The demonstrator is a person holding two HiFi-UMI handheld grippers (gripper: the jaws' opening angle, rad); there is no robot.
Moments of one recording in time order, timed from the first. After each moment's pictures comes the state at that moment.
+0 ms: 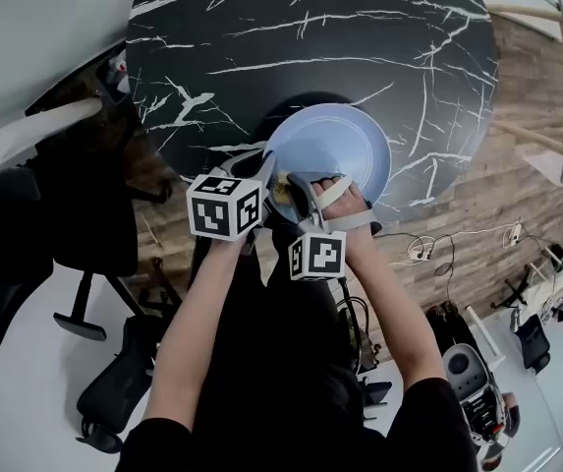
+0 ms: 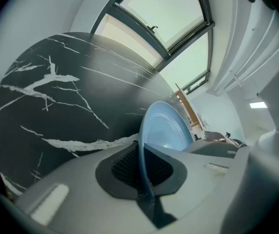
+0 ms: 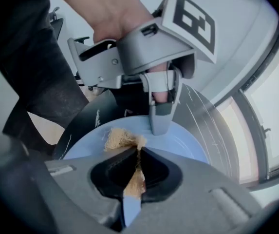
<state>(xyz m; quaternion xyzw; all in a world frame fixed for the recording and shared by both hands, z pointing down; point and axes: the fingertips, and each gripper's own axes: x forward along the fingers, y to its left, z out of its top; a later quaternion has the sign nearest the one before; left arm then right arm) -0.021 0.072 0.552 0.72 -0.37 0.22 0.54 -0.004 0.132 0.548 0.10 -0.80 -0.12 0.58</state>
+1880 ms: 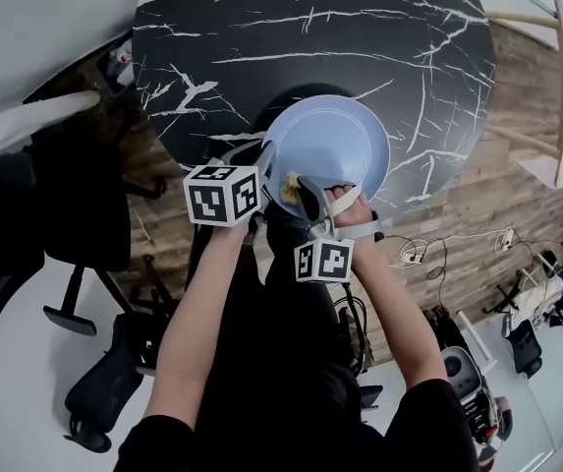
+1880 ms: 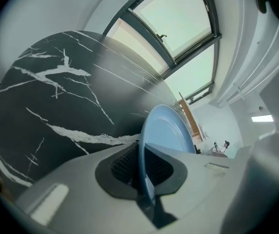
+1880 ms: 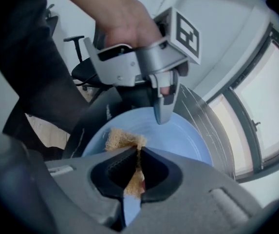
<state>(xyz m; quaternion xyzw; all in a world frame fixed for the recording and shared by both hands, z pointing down) -0.026 0.072 0.555 0.70 -0.40 0.17 0.57 0.016 0.154 0.541 0.15 -0.80 -0.12 0.57</state>
